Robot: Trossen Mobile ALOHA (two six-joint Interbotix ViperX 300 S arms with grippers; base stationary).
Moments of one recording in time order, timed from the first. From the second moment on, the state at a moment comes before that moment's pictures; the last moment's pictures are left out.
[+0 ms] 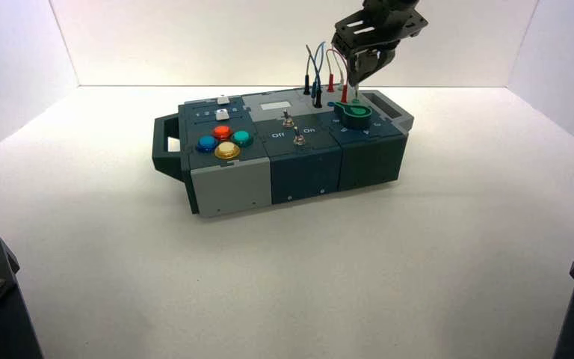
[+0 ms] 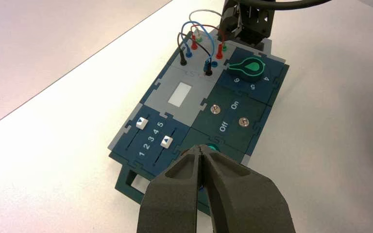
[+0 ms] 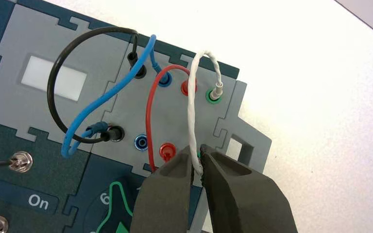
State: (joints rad) left arm -0.53 -0.71 0.95 -0.28 0.52 0.46; right arm 0.40 0.18 0.48 0.01 0.42 -0.22
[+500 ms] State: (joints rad) left arm -0.53 -0.71 0.95 -0.28 0.52 0.46; right arm 0.40 0.20 0.48 0.01 0.42 -0.22
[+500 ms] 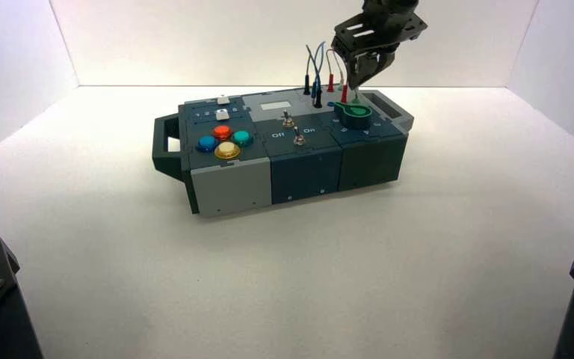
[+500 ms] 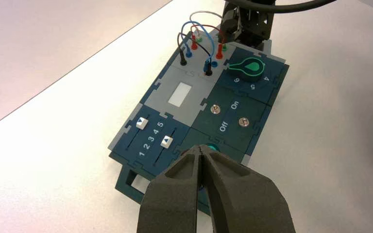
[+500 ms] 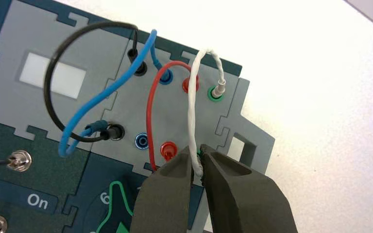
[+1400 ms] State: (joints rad) left arm -0.53 -0.72 0.95 -0.28 0.52 0.46; right arm 0.40 0.24 0.46 -0.02 0.44 -0.22
